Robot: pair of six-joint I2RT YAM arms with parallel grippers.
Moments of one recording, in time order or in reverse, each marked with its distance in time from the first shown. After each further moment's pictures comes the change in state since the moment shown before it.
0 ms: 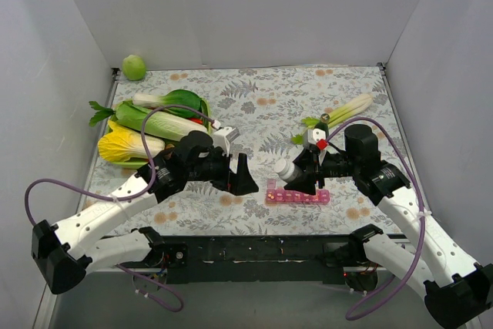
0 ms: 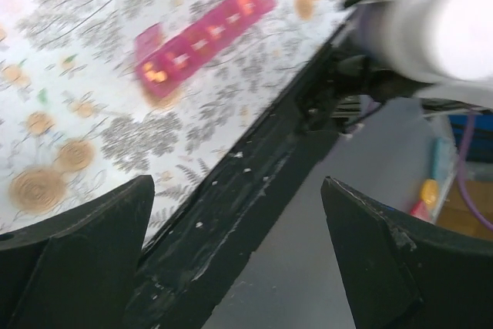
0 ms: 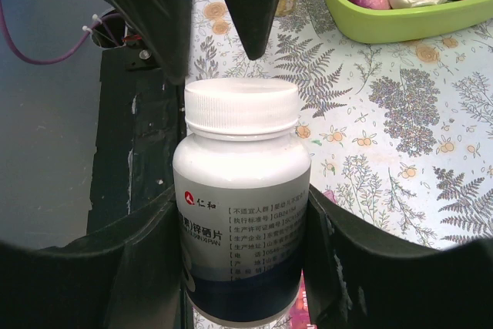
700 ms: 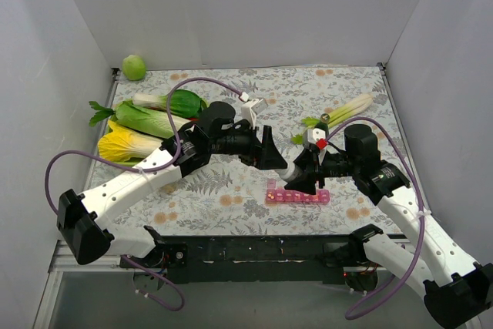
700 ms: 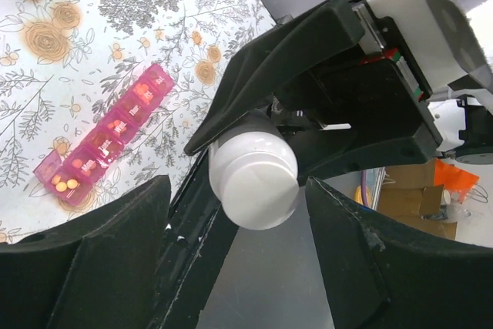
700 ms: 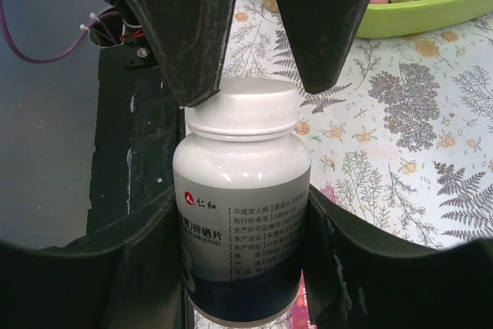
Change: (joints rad) left arm -0.015 0.254 0.297 0.183 0.195 -0.048; right arm -0.002 0.003 0.000 -0.011 0.002 -0.002
